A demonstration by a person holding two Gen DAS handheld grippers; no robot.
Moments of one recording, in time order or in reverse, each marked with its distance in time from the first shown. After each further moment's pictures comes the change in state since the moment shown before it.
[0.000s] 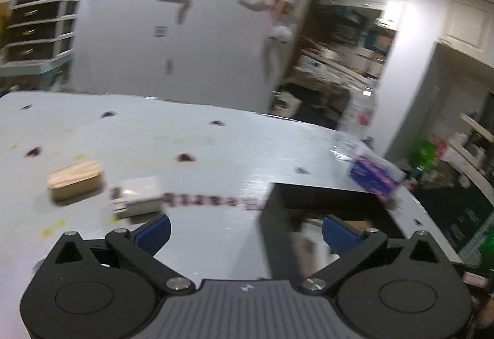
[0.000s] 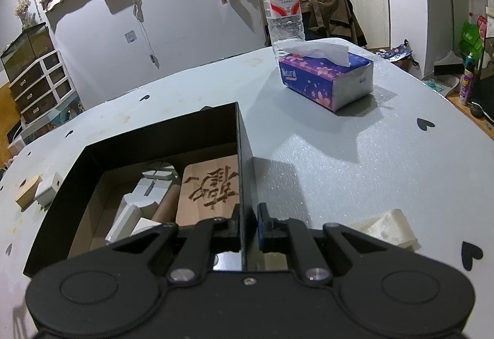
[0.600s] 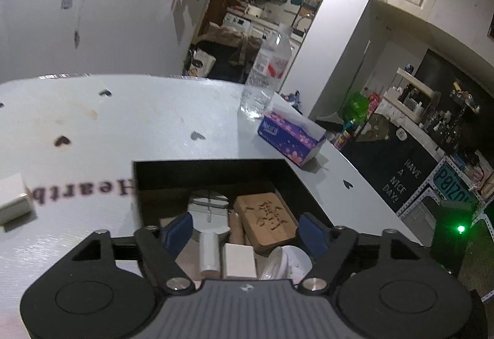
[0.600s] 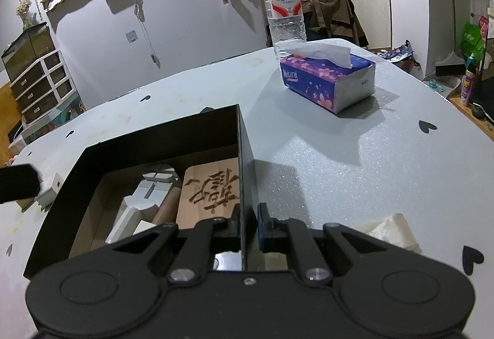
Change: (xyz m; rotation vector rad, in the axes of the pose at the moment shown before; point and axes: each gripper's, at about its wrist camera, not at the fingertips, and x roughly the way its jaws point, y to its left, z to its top) left arm 0.053 -0.086 0.003 0.126 0.159 -0.302; right arm 0.002 0.000 0.001 -0.001 -0.001 0.005
